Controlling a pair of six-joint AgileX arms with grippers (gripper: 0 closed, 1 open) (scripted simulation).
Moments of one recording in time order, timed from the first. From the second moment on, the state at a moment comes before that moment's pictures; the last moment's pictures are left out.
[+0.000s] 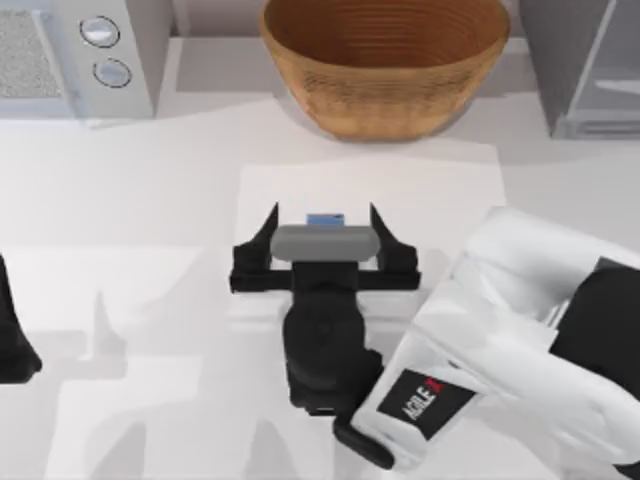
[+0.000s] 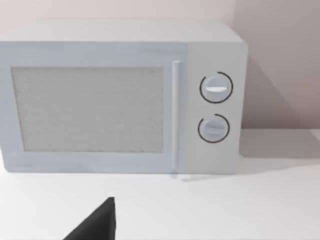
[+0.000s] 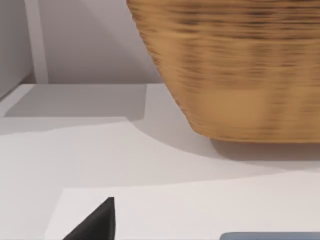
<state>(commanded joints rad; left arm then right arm) 0.00 0.00 0.00 0.00 0.00 0.00 0.94 2.50 1.11 1.38 0.99 0.02</state>
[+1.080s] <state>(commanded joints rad) 0.00 0.00 0.00 0.00 0.00 0.00 0.94 2.50 1.11 1.38 0.99 0.02</state>
